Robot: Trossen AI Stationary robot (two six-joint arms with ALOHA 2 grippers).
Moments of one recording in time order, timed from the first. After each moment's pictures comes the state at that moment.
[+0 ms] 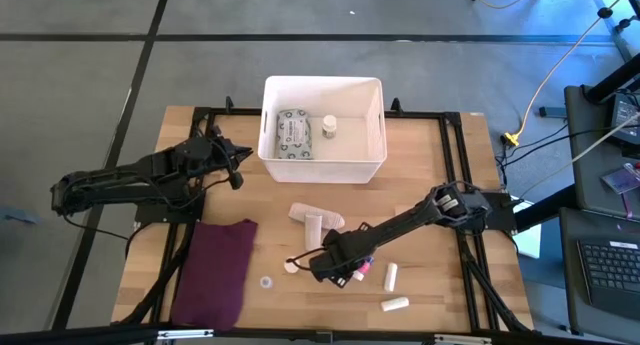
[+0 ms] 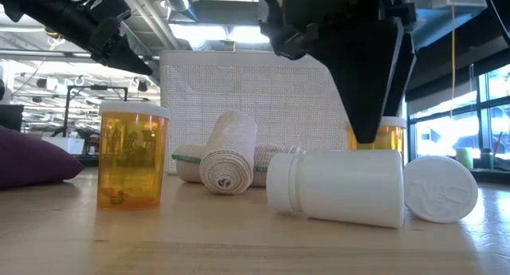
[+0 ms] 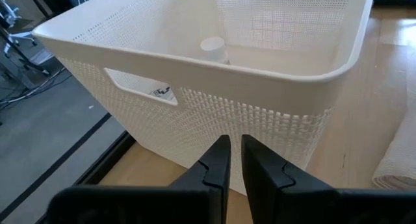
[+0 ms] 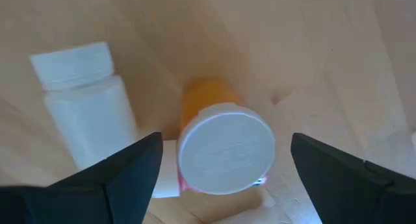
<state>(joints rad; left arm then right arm) 0.30 0.52 0.44 -0.34 -0.29 0.04 0.42 2.26 1.95 -1.37 0.03 1.05</state>
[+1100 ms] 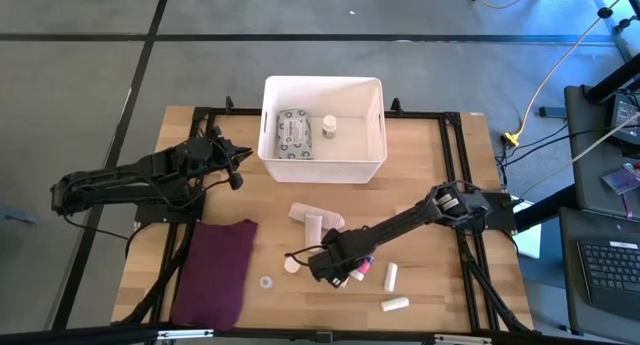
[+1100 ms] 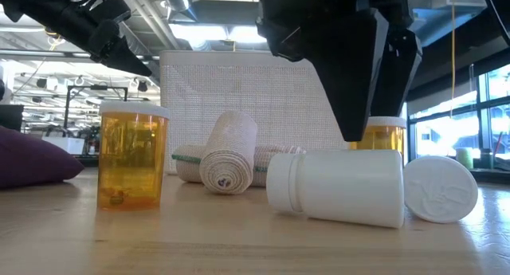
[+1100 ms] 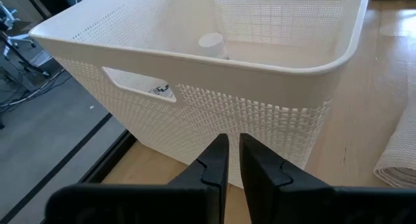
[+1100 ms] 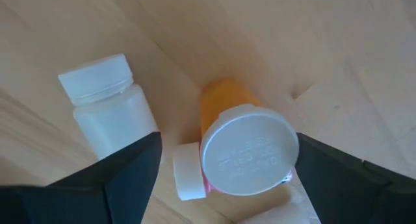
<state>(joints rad) 0.30 0.52 0.44 -0.35 -0.29 0.07 0.41 2.25 1.94 -1.32 -0.01 1.15</state>
